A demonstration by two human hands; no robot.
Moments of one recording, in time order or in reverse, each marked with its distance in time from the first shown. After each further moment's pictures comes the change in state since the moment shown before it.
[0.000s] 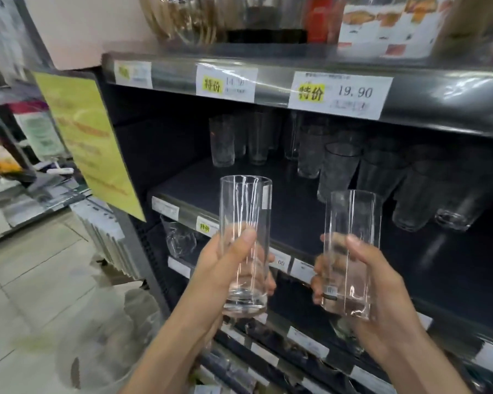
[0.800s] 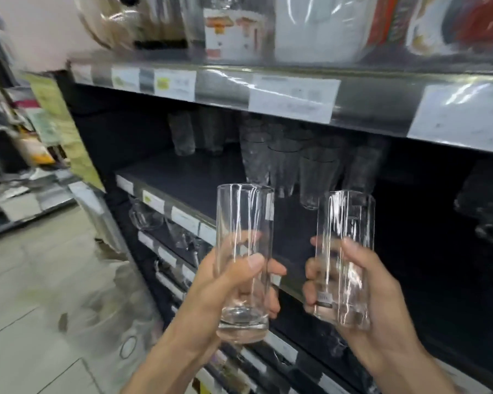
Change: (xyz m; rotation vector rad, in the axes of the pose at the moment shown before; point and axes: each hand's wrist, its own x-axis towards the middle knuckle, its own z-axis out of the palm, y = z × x) left_hand -0.072 -0.063 0.236 -0.121 -0.006 0.050; right_hand -0.106 -0.075 -0.192 0.091 -0.136 0.053
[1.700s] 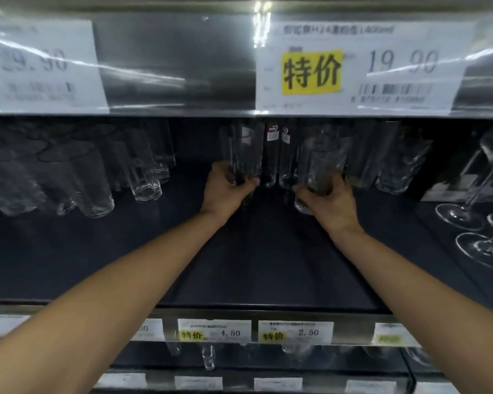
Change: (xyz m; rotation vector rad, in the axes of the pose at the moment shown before) left_hand 0.245 -0.184 0.256 0.715 -0.146 0.197; right_hand -0.015 -0.104 -0.321 -0.887 1.071 -0.311
